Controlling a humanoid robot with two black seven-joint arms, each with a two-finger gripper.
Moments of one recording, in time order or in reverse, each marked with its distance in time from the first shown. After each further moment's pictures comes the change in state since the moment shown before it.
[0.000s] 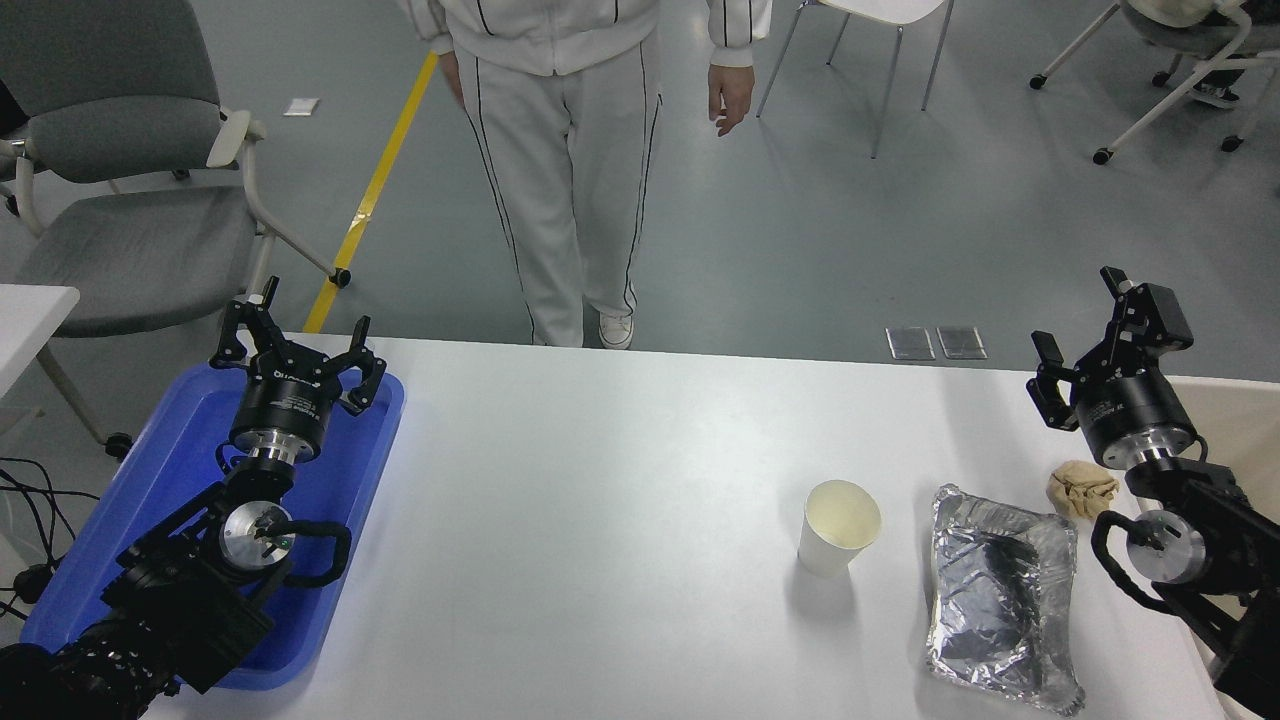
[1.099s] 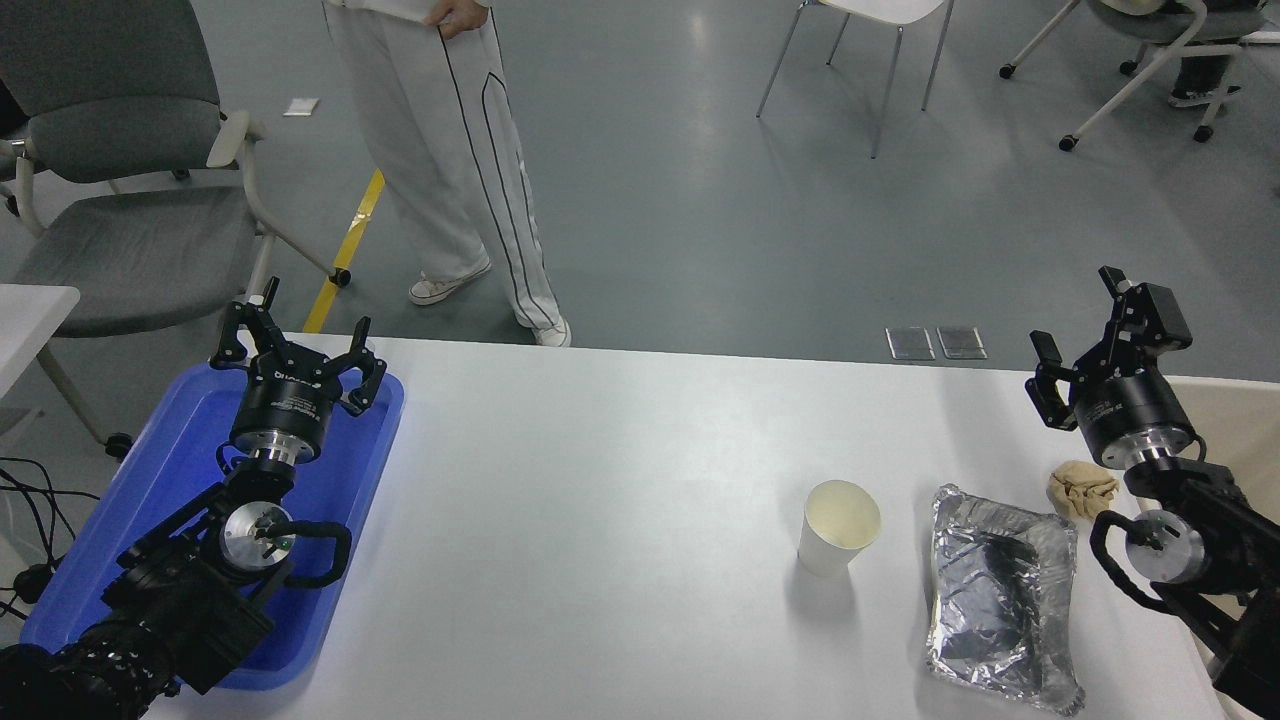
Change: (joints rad) left arm 0.002 -0.001 0.000 0.000 0.000 0.000 0.000; right arm 0.000 0.002 0.000 0.002 0.001 0.000 0.000
